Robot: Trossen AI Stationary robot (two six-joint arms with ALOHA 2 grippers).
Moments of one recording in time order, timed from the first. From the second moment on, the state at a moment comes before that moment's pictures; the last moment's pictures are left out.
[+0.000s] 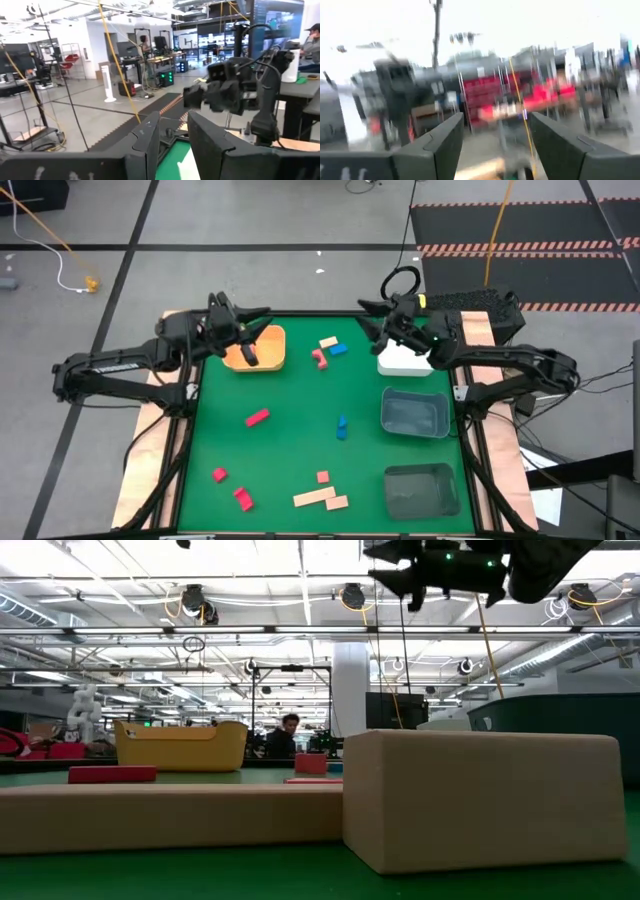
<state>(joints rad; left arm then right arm) 0.20 0.91 0.89 0.15 -0.26 0.13 -0.42 1.28 0.65 1.04 -0.05 0.24</state>
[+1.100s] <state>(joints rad) 0.41 0.91 0.89 0.14 -0.26 0.25 -0.56 1.39 1.00 -0.14 -0.06 0.04</state>
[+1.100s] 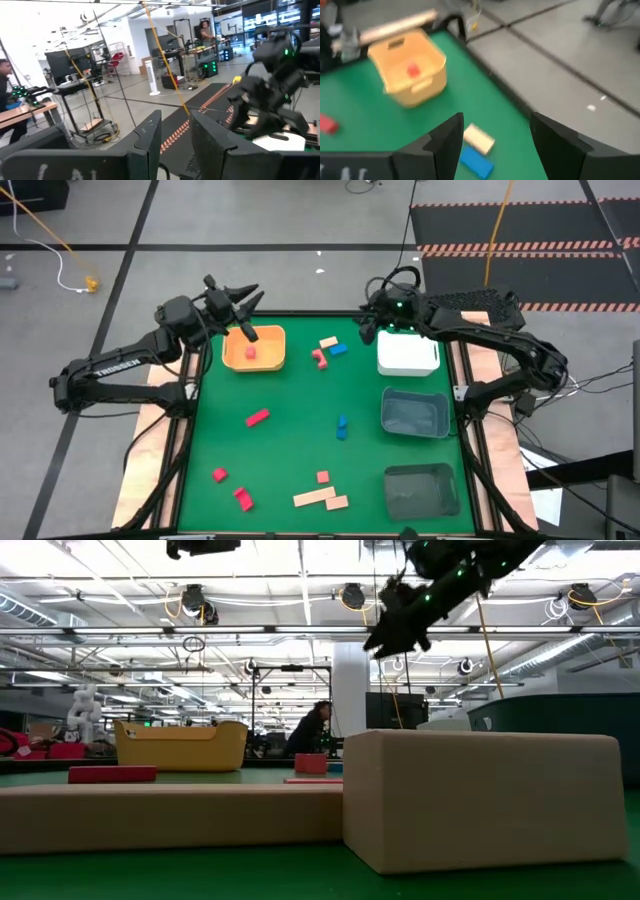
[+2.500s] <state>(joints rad) 0.44 0.91 0.89 0.04 -0.26 0.22 -0.51 1.93 1.00 0.11 -0.07 -0.34</state>
